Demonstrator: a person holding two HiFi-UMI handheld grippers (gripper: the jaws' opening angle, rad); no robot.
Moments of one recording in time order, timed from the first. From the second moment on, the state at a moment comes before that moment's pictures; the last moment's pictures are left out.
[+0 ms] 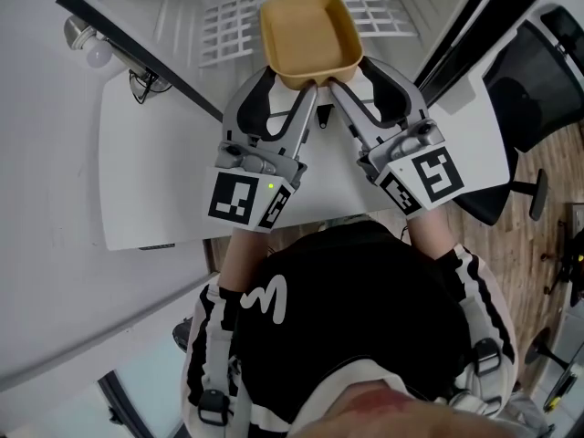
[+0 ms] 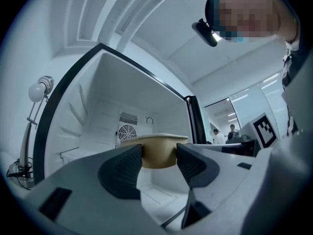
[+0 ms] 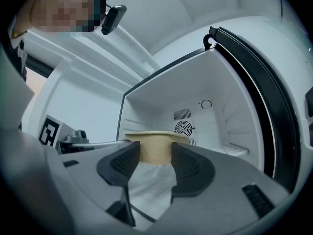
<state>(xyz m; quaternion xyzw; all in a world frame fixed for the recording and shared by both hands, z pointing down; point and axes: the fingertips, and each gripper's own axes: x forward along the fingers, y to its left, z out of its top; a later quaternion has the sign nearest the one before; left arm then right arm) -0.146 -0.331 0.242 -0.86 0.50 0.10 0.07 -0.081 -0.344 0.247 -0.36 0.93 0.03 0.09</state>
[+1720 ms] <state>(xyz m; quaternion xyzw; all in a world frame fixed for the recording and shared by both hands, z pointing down) -0.149 -0.387 0.241 -0.86 0.51 0.09 0.04 -0.084 -0.400 0.246 -0.36 0.93 -0.01 0.08</state>
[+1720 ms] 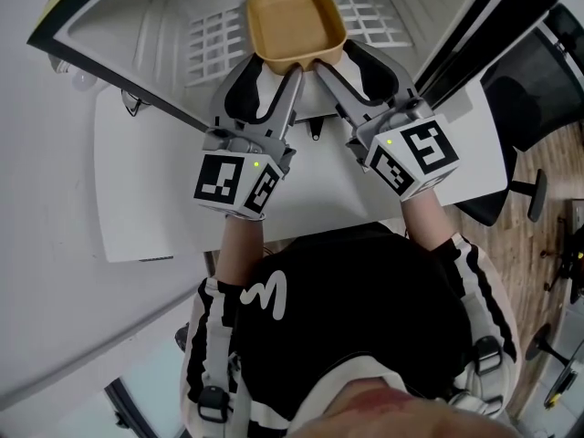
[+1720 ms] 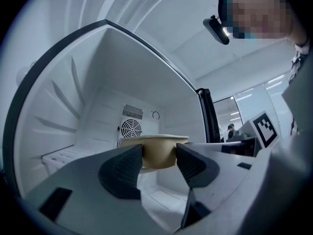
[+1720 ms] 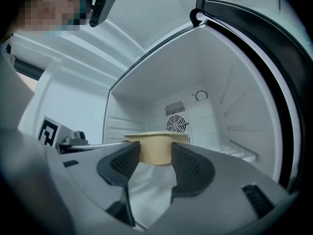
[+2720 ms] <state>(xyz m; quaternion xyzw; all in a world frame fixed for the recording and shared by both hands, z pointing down) -0.154 -0.405 0.245 -0.86 0.51 0.08 0.02 -0.088 -0.417 0.251 -0.38 0.92 -0.03 0.06</state>
